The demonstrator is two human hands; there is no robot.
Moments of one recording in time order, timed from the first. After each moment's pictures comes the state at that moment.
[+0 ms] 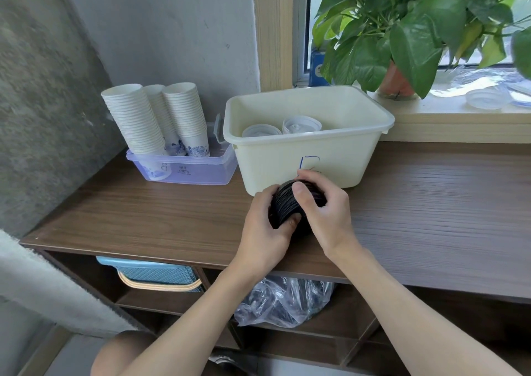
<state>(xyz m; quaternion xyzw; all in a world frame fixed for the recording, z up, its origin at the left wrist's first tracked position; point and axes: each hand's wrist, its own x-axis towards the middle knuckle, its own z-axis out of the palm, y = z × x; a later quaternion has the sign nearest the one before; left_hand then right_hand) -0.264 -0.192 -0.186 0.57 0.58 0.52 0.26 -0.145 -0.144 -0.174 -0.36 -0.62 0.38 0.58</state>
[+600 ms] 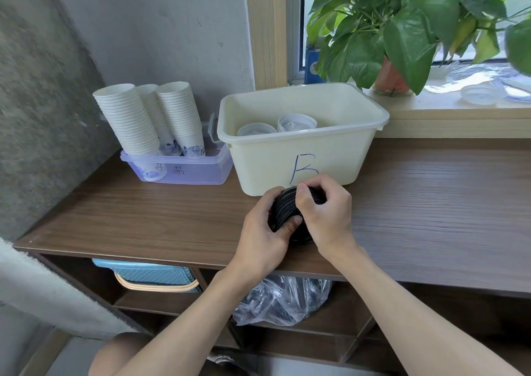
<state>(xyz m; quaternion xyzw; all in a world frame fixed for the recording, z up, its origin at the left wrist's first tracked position) -0.261 -0.198 -0.186 0.60 0.54 0.52 0.27 -0.144 -0.145 -0.177 -0.40 -0.62 0.29 0.61</state>
